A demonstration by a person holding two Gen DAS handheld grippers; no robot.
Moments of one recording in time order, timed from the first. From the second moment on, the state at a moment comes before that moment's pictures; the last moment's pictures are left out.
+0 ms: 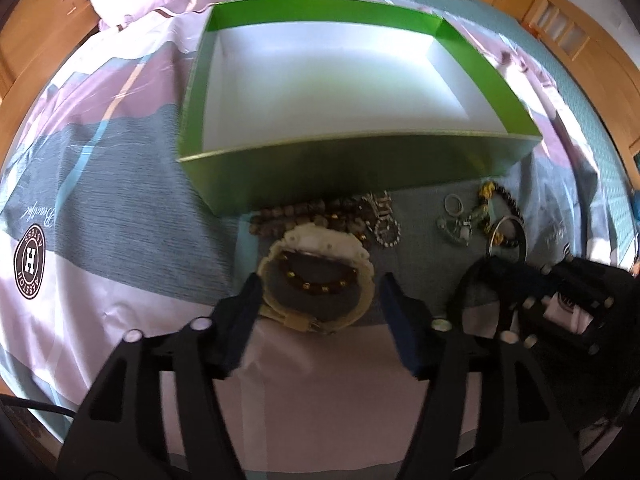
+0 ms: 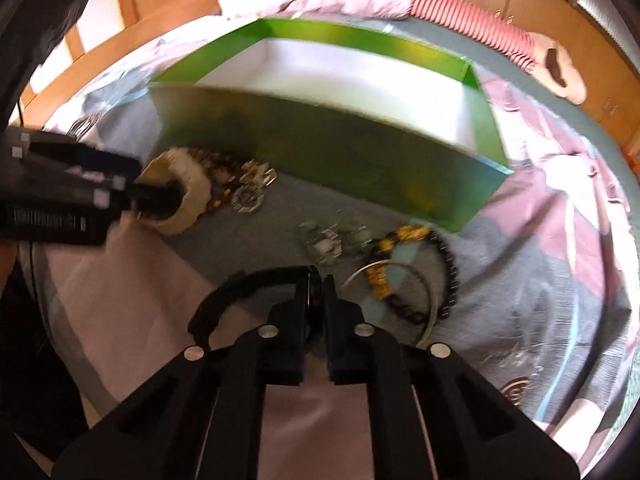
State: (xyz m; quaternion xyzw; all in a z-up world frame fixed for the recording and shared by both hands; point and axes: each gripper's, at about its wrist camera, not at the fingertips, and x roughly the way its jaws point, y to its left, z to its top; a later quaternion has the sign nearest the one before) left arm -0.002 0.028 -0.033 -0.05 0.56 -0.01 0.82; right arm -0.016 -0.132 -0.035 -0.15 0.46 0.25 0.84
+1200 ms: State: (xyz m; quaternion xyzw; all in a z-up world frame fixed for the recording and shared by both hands) left arm -0.003 0.033 -0.008 -0.06 0.51 -0.02 0.86; right arm -0.014 -0.151 -0.014 -0.11 0.43 0.24 0.86
